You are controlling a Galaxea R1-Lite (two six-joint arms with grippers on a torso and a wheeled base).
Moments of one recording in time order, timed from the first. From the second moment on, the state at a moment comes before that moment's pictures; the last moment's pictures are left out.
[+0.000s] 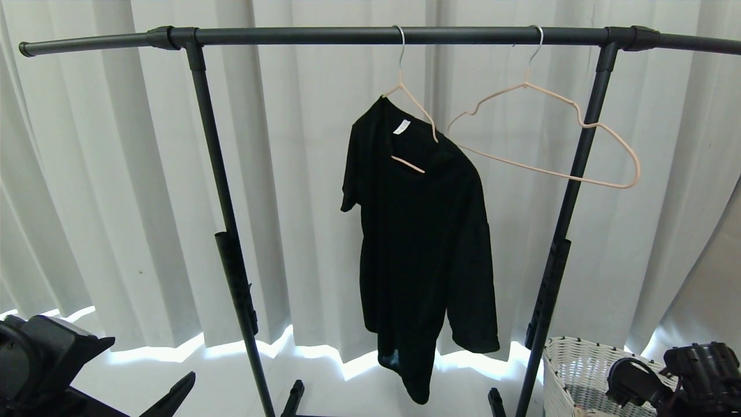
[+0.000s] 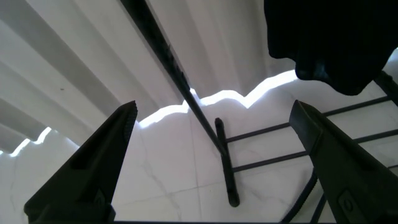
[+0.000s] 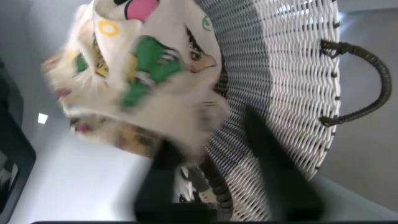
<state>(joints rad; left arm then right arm) -0.33 0.92 -0.19 -0.31 0.18 0.27 0.11 1.85 -0.07 -0.74 -0.21 -0.58</state>
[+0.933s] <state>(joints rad) -0.32 0.90 -0.18 -0.31 0.24 0.28 0.14 1.64 -0.15 -0.77 -0.20 -0.57</state>
